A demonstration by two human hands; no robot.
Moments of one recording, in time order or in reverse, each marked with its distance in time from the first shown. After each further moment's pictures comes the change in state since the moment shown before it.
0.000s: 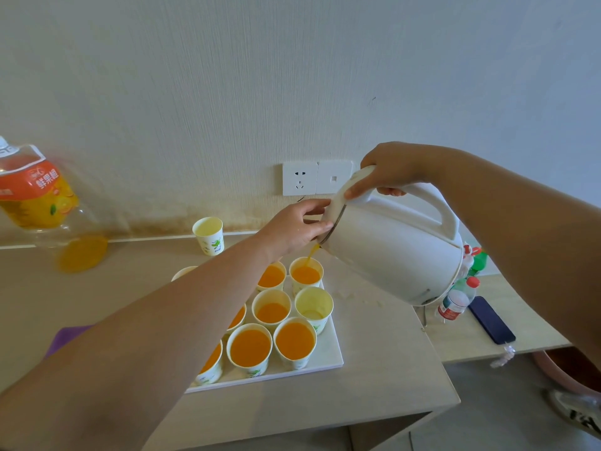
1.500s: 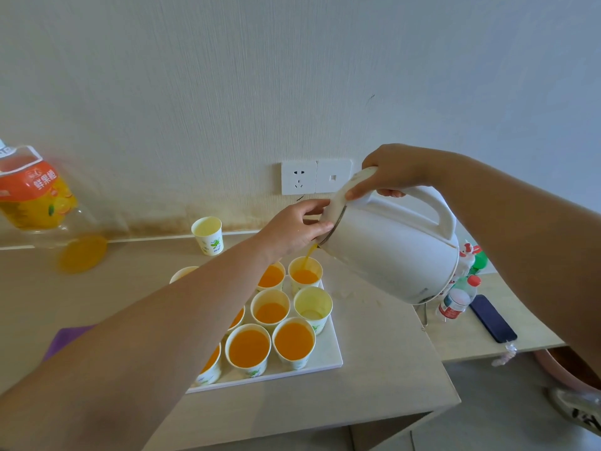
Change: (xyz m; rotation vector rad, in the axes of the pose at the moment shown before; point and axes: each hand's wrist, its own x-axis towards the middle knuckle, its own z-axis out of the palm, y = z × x) left_hand 0.000 0.001 0.003 0.046 0.007 0.000; right_hand 0.002 0.010 0.005 0.059 0.034 -0.012
